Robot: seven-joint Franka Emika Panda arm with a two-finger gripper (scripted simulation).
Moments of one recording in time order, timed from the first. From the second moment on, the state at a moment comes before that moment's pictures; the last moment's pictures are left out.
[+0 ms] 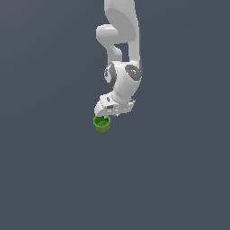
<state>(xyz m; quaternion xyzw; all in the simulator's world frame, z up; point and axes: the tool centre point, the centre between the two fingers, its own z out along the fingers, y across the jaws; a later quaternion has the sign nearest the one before) -0.088 -0.022 0.105 0.97 0.19 -0.04 0.15</state>
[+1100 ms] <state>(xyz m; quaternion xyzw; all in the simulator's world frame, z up) -0.096 -0.033 0.074 0.96 0.21 -0.05 0.16</state>
